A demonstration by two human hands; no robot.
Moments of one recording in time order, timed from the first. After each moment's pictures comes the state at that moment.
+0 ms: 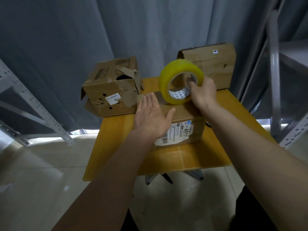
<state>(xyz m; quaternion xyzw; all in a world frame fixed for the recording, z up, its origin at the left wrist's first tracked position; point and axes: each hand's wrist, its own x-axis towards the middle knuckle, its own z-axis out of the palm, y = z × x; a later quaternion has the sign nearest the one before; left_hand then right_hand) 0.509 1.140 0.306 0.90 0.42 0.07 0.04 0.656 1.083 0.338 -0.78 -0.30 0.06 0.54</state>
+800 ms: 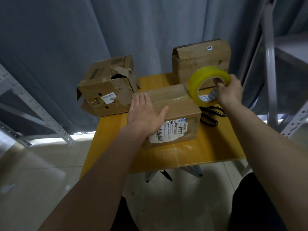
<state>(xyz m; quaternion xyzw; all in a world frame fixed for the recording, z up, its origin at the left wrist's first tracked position) 0.512 1.145 0.305 0.90 0.44 0.00 -0.01 0.726 1.035 0.312 -0.82 -0.21 0.02 0.54</state>
